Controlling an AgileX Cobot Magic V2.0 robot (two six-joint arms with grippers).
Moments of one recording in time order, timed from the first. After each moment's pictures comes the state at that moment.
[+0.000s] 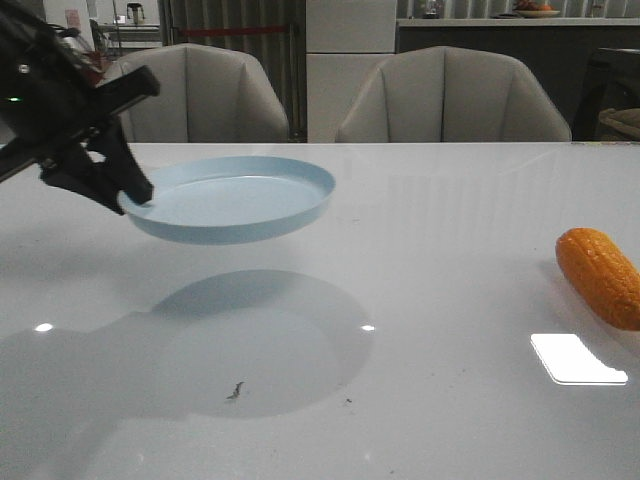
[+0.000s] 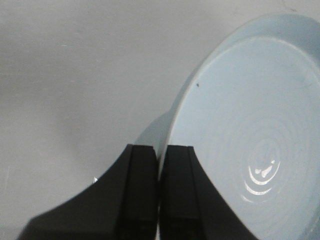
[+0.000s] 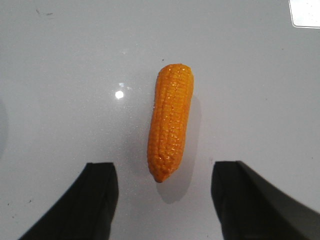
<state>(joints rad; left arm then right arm) -0.21 1.86 -1.32 -0.63 0.76 0.14 0.05 1.02 -0.54 0.11 0.27 -0.04</state>
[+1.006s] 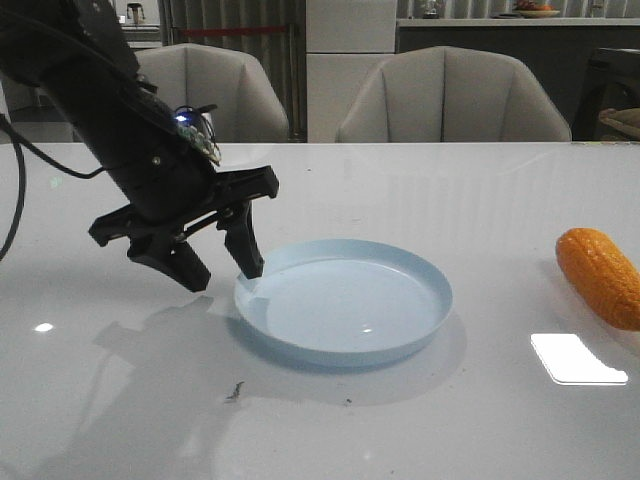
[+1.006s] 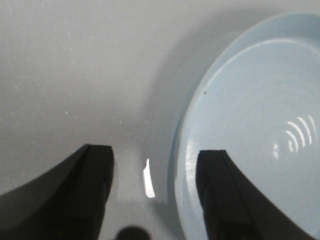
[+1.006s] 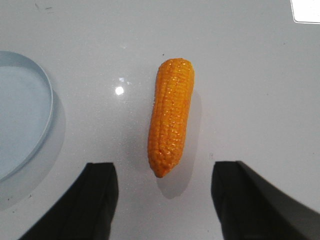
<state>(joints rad) -0.42 1.99 -1.35 -0.47 0.63 0.11 0.05 1.02 -0.54 0.11 0.28 -0.04</state>
